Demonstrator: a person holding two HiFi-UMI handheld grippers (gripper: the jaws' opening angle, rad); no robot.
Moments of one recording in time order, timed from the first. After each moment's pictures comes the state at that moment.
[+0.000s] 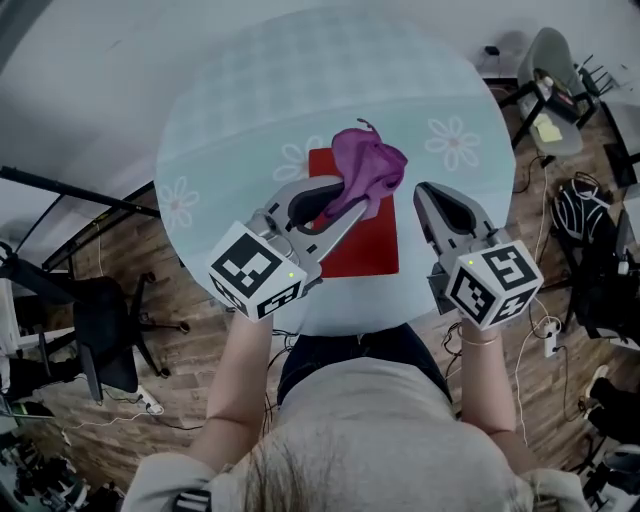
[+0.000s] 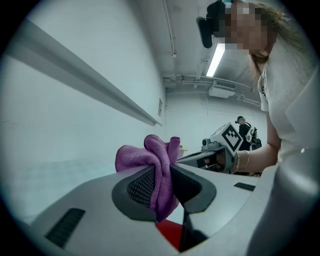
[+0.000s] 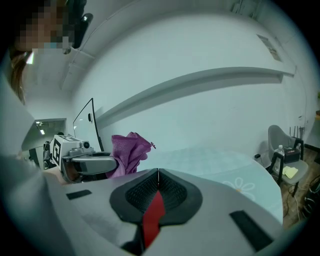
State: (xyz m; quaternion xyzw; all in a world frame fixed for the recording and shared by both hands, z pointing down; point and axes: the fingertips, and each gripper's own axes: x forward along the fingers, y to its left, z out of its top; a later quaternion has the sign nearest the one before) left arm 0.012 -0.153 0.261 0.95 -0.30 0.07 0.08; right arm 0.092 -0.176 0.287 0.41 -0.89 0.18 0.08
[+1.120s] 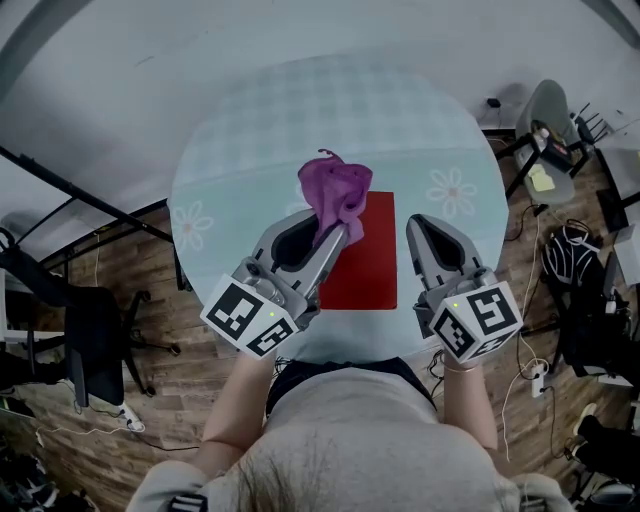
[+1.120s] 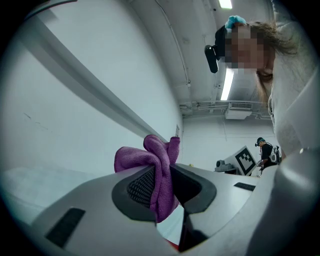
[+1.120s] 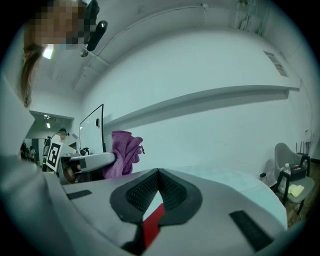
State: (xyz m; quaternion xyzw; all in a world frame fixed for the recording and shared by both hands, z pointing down) left arm -0.045 -0.147 0.209 0.91 -0.40 -0.09 0.08; right arm 0.060 -0.174 0.234 0.40 -0.91 0.10 0.03
